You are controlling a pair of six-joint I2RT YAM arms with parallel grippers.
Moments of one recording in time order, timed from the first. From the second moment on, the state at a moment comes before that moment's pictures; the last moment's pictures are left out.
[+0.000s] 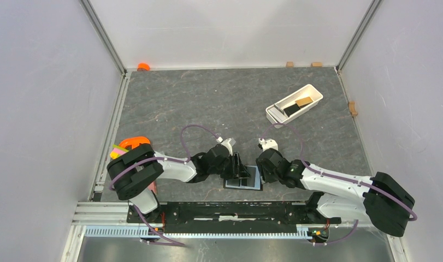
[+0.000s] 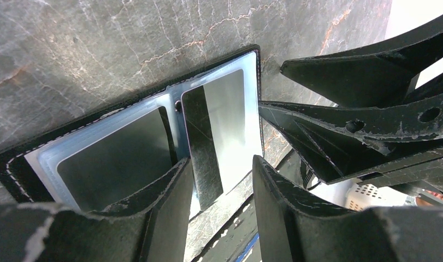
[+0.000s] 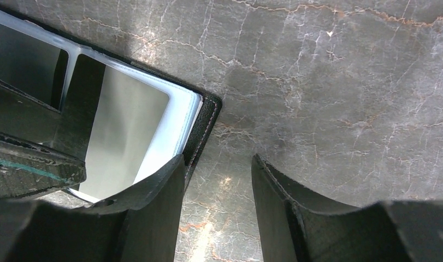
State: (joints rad) left arm -1.01 1.63 0.57 0.41 0.19 -1.04; right arm 0.93 1.12 0.45 -0.37 0.29 0.54
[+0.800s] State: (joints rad) left arm -1.12 1.65 0.73 0.14 0.12 -1.03; right arm 0.93 1.13 0.43 -0.30 0.29 0.54
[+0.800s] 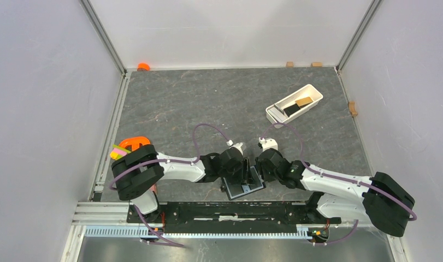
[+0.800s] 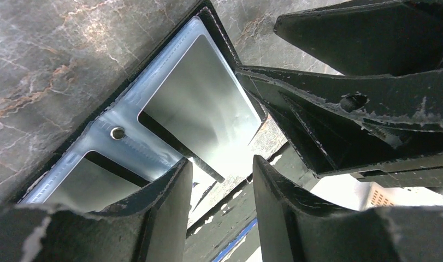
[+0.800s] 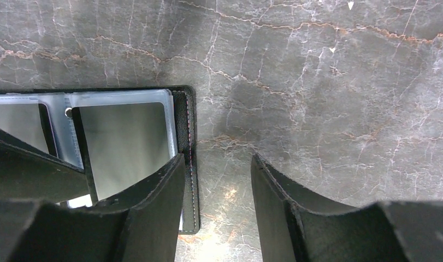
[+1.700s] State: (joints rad) left arm -1.12 1.24 0.56 -0.25 -0.11 -1.02; right arm 0.81 0.95 0.37 -0.24 -0.04 0.44
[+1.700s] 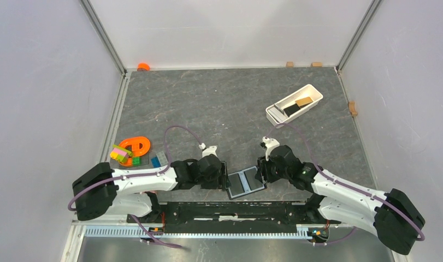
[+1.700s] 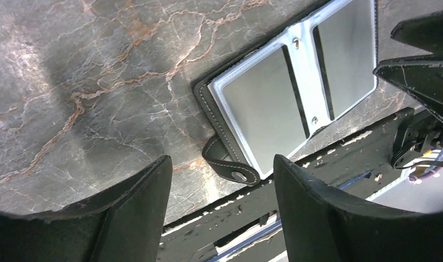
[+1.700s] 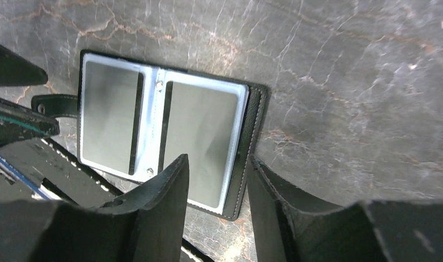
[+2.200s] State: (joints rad) left arm -1.12 1.28 0.54 -0.22 -0.10 -1.05; right arm 0.79 0.98 0.31 -0.16 -0.14 0.45
